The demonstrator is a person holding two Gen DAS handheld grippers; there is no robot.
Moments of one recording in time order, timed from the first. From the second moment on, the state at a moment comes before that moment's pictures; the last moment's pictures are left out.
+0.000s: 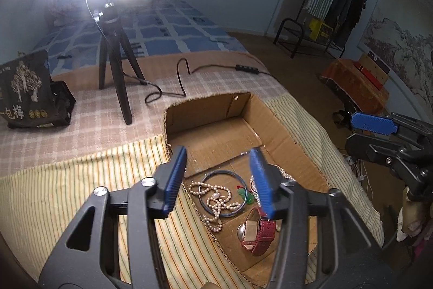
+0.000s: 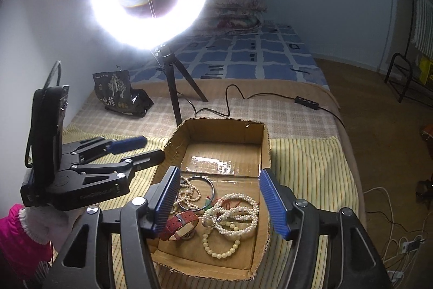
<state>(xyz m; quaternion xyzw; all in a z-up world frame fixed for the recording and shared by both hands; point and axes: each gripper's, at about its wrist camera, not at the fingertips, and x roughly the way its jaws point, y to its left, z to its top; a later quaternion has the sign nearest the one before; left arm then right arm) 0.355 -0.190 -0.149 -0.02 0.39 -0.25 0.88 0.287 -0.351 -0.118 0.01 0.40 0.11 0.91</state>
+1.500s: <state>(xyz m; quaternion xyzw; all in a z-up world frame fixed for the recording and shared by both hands) 0.169 -0.088 -0.034 -0.01 0.27 -0.19 0.95 0.143 -0.285 -0.032 -0.03 0.27 -0.02 0.96</state>
